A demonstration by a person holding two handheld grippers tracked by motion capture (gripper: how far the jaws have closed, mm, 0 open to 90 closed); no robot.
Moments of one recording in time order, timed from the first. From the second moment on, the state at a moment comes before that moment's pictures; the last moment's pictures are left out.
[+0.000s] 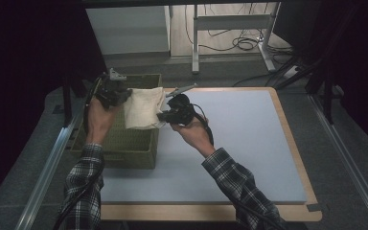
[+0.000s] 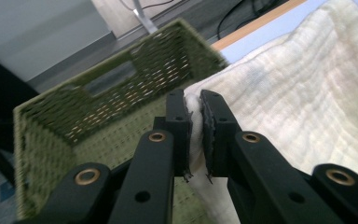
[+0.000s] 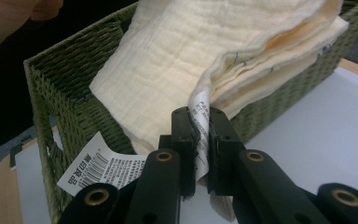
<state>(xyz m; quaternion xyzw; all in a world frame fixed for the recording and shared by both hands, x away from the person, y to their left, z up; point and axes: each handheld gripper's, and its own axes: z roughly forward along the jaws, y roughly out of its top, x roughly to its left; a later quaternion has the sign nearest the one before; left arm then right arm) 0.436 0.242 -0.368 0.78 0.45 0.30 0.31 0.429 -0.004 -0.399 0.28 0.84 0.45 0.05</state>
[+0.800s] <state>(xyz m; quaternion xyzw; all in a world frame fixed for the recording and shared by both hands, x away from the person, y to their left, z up) 0.427 0.319 -0.409 0.77 0.49 0.29 0.28 0.428 0.102 -0.433 0.24 0.89 0.40 0.04</state>
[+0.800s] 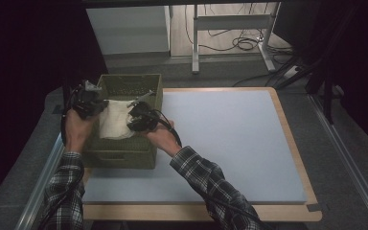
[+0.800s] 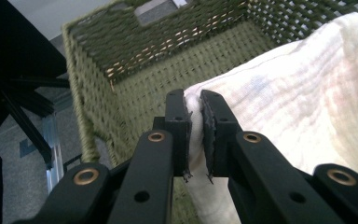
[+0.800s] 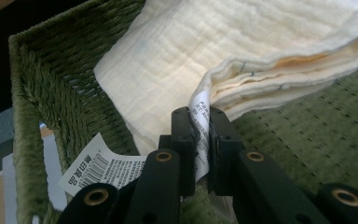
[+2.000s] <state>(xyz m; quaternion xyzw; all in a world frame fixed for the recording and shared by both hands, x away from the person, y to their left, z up) 0.458 0.310 -0.451 0.79 0.51 0.26 0.24 0.441 0.121 -0.440 0.23 0.91 0.34 0.08</state>
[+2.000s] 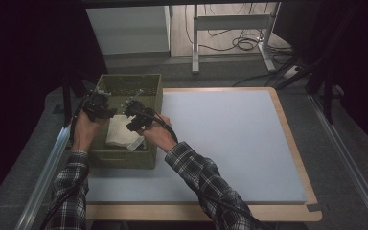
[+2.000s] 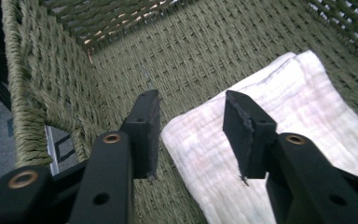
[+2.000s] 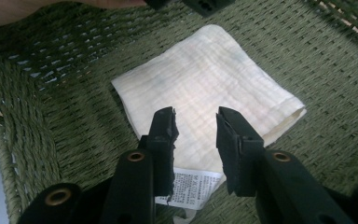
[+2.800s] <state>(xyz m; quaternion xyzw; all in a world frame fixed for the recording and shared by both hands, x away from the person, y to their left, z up) 0.445 0.296 -0.441 0.77 0.50 0.22 0.32 0.431 0.083 -0.425 0.23 0.89 0.39 0.08</state>
